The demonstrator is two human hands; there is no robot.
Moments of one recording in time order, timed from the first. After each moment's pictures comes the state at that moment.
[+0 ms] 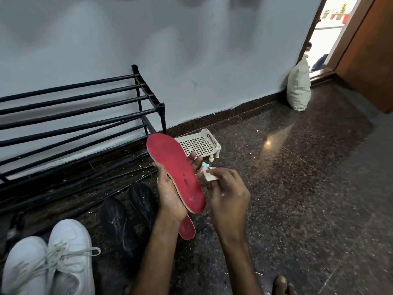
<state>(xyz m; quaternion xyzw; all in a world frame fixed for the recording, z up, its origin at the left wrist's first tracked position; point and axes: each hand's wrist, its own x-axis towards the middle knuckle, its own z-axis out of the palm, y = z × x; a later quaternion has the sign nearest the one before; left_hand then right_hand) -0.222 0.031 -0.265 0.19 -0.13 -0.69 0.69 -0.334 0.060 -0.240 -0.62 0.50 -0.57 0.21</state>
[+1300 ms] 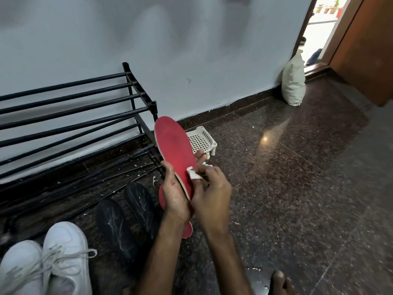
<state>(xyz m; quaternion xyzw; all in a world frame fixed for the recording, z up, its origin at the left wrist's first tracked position) -0.245 0.038 -0.256 0.27 -0.18 -0.63 0.70 -0.317 0.058 -0.242 -0.62 0.54 -0.52 0.22</state>
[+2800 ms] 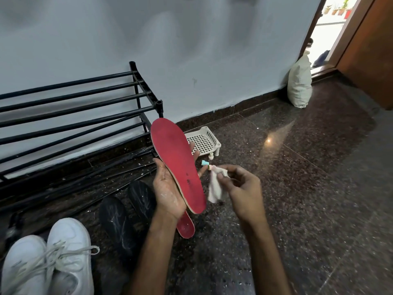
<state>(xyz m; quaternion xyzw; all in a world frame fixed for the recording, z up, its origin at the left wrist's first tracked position) -0.220 0.039 -0.254 0.20 -0.15 -0.66 0.71 -0.372 0.042 -0.232 -0.52 0.50 -0.50 0.48</state>
